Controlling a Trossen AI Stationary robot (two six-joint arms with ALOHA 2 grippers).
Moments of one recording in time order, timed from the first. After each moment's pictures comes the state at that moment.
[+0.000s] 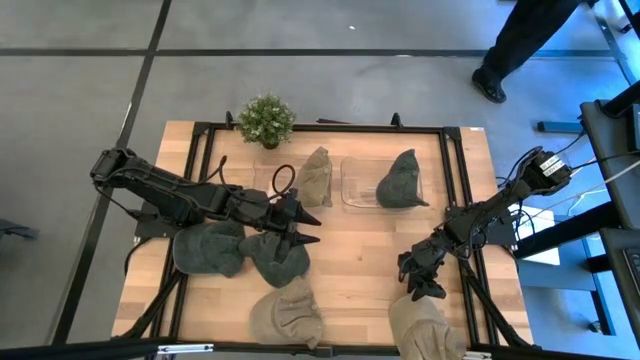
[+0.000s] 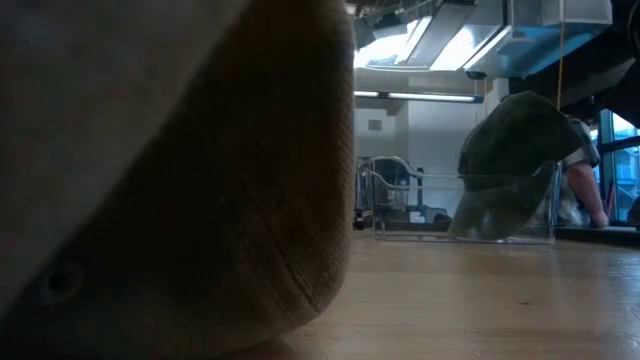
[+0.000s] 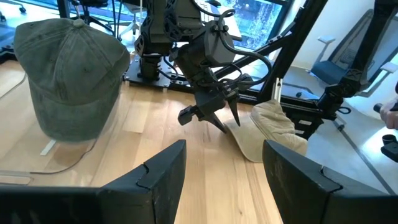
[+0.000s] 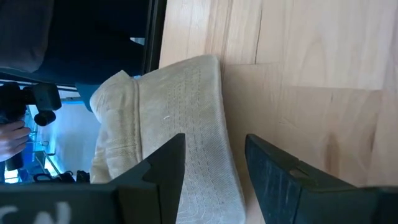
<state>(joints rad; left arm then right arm) -0.24 1.32 0.95 0.10 -0.11 -0.32 0.57 1.29 0.30 0.23 -0.45 0.75</state>
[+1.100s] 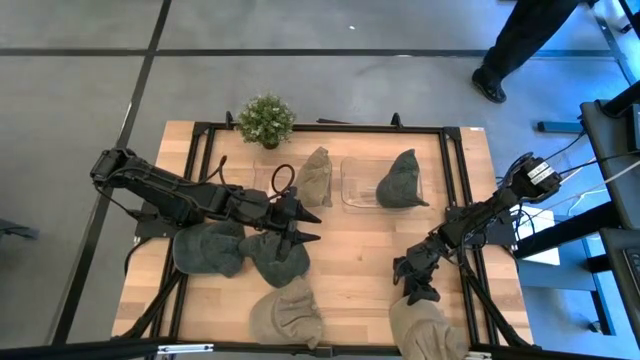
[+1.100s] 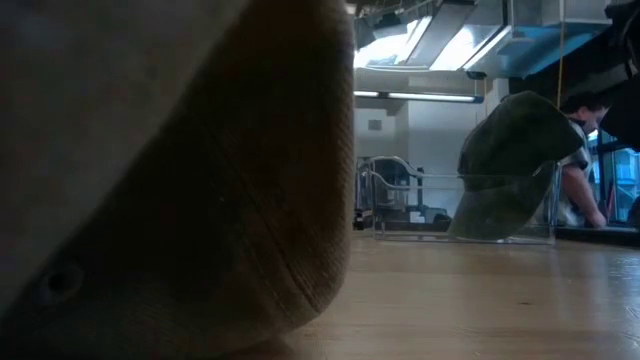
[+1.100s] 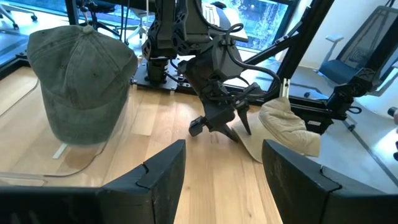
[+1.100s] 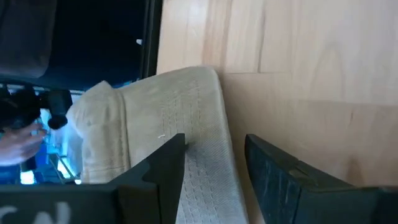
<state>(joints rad) -0.24 1.32 0.95 0.10 -0.14 -0.29 0.57 1.45 0.31 0.40 -0.47 0.80</state>
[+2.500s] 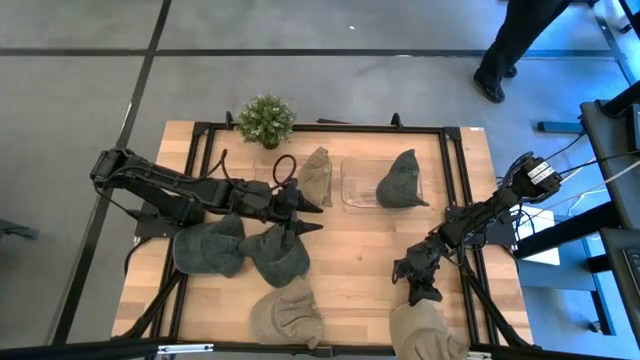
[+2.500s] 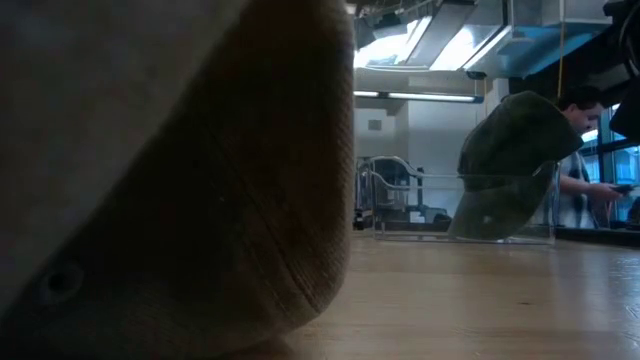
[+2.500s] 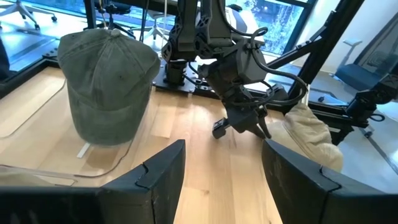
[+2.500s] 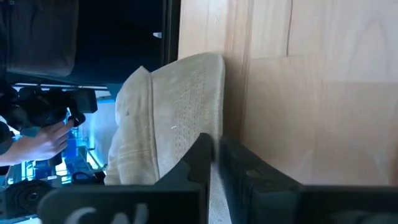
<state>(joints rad) -0.17 1.32 0.95 0.09 -0.14 -0.28 0.57 1.45 0.31 0.40 -0.55 0.86</state>
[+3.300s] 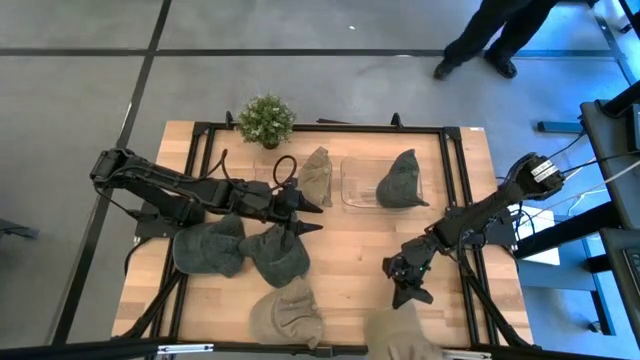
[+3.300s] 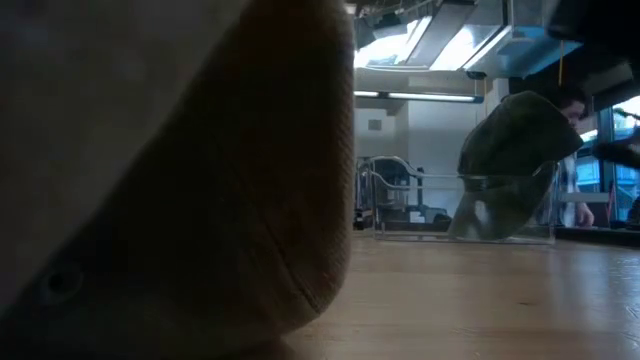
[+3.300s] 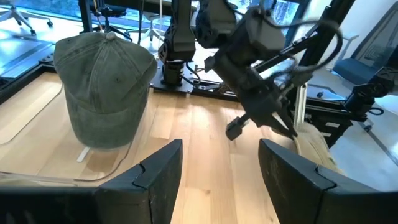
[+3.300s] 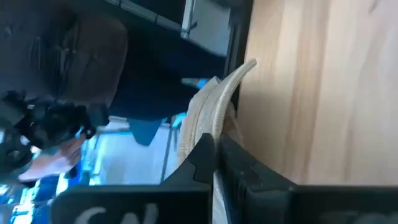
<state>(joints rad) -0.17 1.32 0.95 0.09 -0.14 -0.25 0.51 1.39 0.48 0.39 -0.51 0.86</state>
